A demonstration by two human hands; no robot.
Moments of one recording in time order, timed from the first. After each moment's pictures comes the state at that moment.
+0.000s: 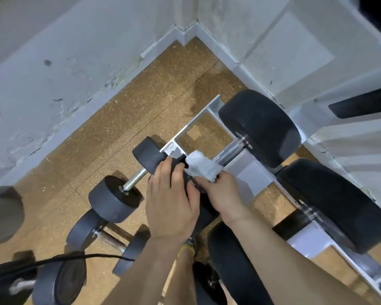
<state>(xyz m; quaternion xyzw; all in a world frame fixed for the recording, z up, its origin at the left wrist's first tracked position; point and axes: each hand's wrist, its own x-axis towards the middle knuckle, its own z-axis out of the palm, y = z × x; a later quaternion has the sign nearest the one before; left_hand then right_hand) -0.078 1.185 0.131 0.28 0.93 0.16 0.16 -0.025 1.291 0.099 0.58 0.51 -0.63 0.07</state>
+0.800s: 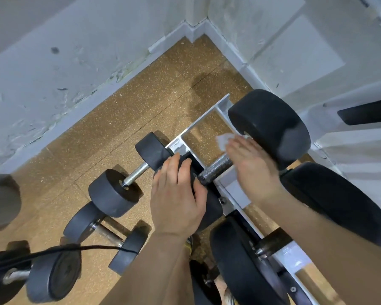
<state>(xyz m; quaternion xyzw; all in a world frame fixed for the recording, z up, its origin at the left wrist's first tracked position) -0.081 1.183 0.125 0.28 0.93 0.16 0.15 -0.013 1.358 0.103 0.15 0.98 -0.11 0.02</state>
